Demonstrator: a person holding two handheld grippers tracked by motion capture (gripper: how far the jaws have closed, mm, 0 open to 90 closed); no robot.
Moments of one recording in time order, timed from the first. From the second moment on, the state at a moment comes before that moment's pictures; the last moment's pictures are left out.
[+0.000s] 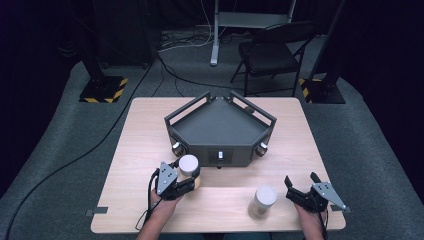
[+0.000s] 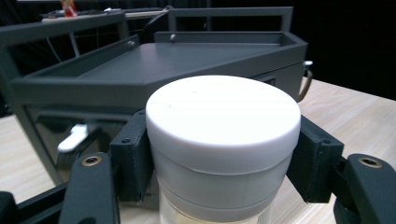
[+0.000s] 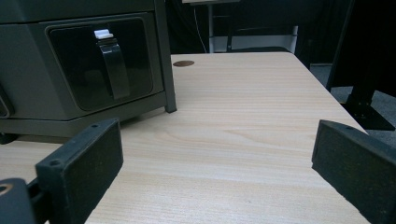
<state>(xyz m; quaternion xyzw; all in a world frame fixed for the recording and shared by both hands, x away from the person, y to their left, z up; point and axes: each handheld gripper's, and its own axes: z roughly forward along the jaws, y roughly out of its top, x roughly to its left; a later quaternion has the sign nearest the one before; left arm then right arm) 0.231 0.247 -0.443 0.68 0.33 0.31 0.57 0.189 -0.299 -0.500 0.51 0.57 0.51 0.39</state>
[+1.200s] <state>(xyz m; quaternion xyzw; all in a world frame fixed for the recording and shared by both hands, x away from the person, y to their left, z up) 0.251 0.203 -0.370 0.69 0.28 0.29 0.60 0.189 -0.300 -0.500 0.51 0.57 0.51 0.39</state>
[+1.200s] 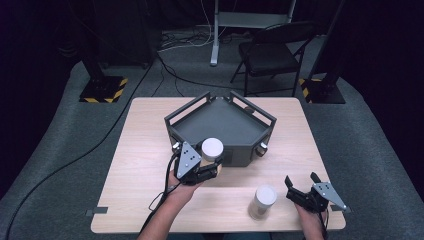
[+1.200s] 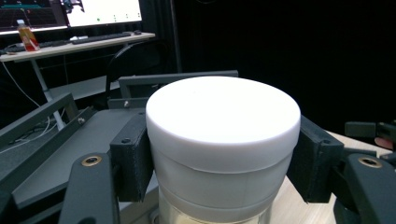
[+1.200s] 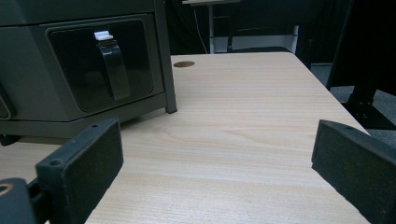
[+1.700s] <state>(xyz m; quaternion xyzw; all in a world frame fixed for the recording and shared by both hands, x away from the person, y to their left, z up) 0.262 0.187 -0.350 0.68 0.30 0.30 0.60 0.189 -0.303 -0.500 0.52 0.57 0.51 0.38</state>
